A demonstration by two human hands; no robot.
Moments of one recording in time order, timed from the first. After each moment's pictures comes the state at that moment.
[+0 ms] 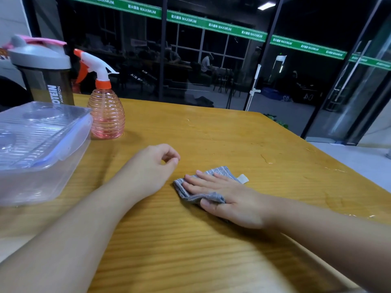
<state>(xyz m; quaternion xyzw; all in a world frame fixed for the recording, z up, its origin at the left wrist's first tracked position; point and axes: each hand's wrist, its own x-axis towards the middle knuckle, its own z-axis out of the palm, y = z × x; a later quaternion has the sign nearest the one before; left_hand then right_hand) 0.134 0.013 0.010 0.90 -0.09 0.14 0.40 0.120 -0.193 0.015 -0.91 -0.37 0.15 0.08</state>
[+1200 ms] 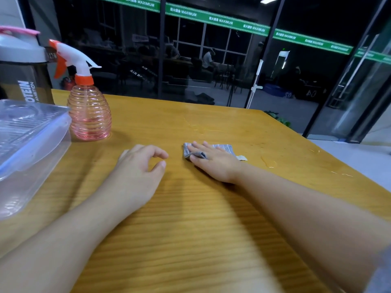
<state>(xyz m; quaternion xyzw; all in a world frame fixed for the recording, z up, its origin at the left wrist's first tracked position) 0.143 0.002 0.004 0.90 -0.05 0.21 0.38 0.231 -0.183 0.009 -0.96 -0.23 0.08 0.11</state>
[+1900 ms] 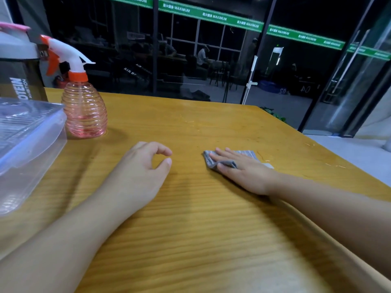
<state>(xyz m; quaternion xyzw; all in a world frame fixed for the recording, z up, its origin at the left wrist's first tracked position) 0.134 -0.004 0.005 0.89 -0.06 0.20 0.41 0.195 -0.240 0.009 -0.96 -0.21 0.10 0.14</state>
